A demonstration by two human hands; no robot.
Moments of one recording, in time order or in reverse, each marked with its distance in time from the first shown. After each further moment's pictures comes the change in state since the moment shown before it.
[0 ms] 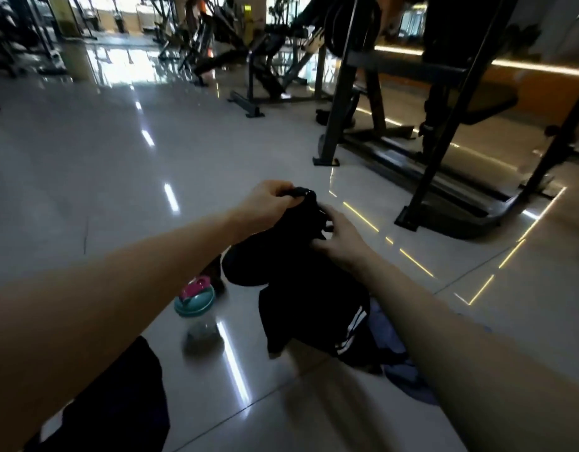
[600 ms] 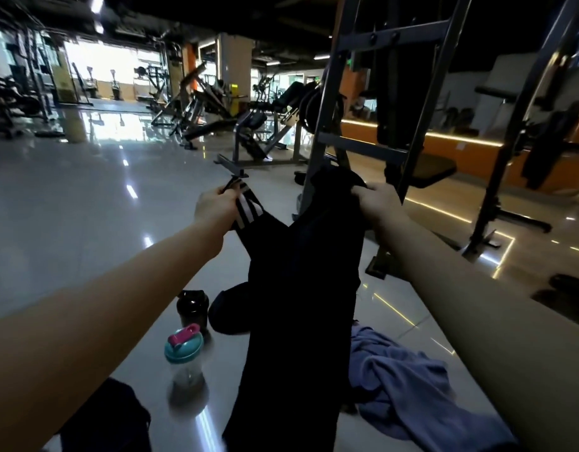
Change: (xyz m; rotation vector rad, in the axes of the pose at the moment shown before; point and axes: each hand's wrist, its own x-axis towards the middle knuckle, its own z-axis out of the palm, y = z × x) left_hand -0.037 0.085 -0.080 -0.470 0.430 -0.132; right_hand -0.051 -0.173 -0.143 0.255 0.393 0.161
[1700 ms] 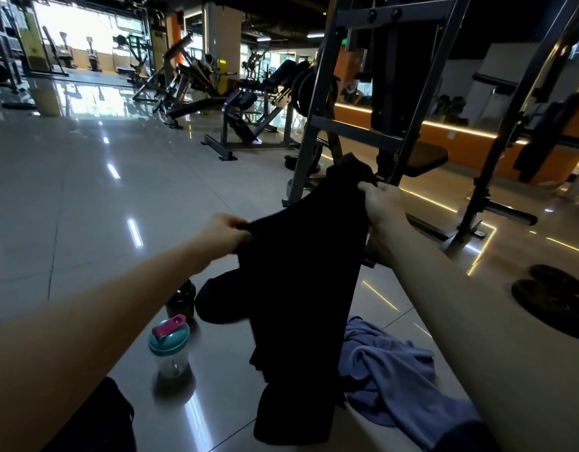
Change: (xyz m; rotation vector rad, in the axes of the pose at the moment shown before) left_hand 0.016 -0.067 0.005 0.363 -0.386 -0.013; right_hand 0.012 0.026 -0.002 0.346 0.028 0.117
